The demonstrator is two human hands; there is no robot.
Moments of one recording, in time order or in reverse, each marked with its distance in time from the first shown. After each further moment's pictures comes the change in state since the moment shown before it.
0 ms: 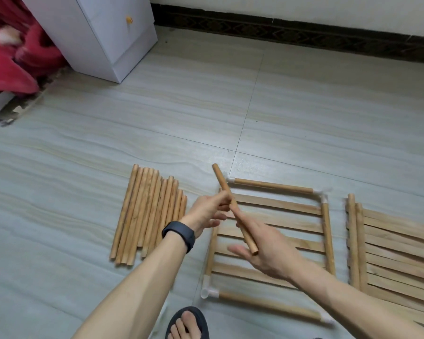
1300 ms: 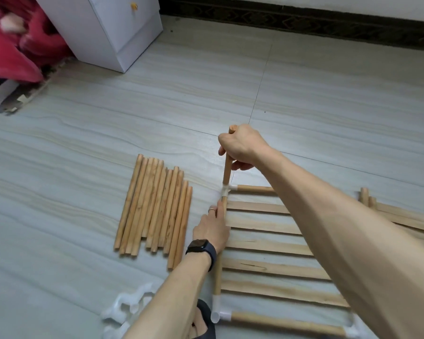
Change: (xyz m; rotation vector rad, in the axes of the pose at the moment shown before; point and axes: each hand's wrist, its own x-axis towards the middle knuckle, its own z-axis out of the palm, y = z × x) left_hand 0.035 -0.101 0.011 1.156 0.270 0.181; right_hand 0.155 -0.073 -0.095 0.346 0.131 0.456
